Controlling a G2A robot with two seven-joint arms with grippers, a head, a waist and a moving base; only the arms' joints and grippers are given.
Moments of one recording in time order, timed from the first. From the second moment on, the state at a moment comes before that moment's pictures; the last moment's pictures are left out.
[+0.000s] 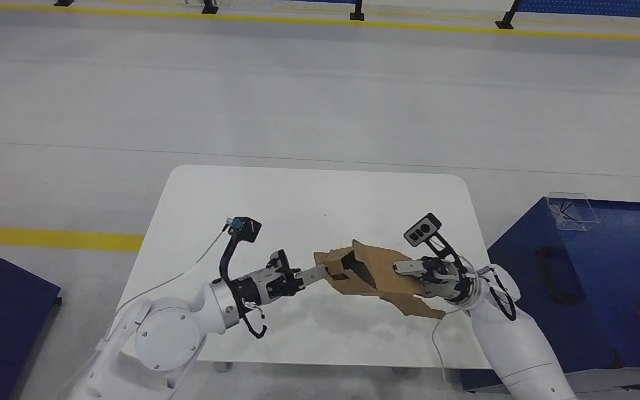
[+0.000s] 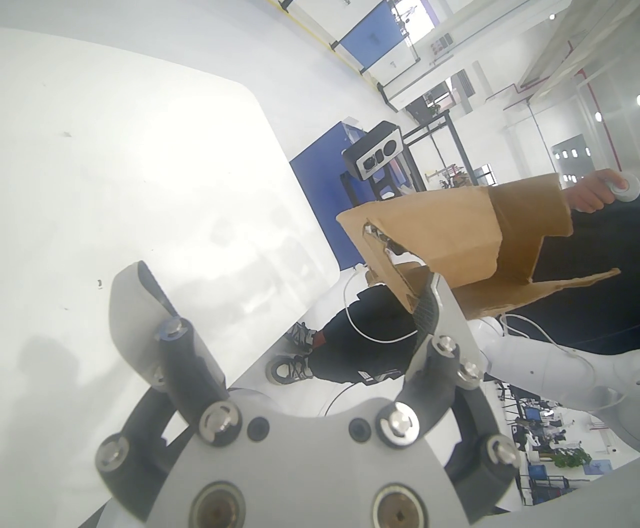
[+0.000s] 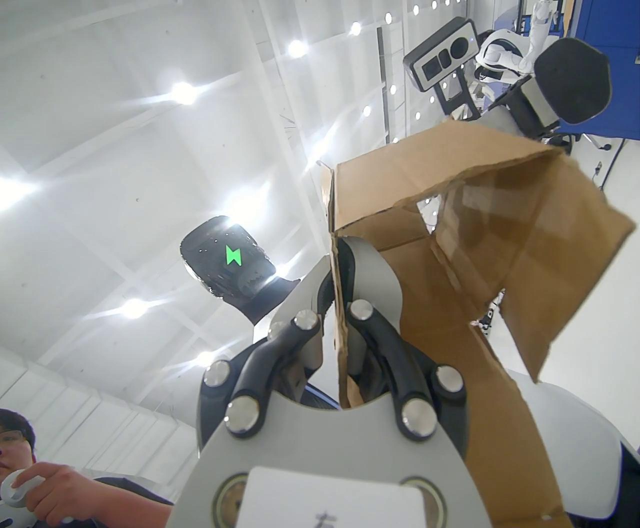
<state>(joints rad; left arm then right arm) 1.21 -1.07 -1.15 -2.00 0.18 0.06 -0.68 -1.13 -1.09 1.29 -1.37 1.08 -0.01 1.49</state>
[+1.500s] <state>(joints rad) 1.30 -1.07 -1.22 -2.03 0.12 -0.04 -0.65 -1.16 -1.09 1.33 -1.41 1.11 0.04 1.51</state>
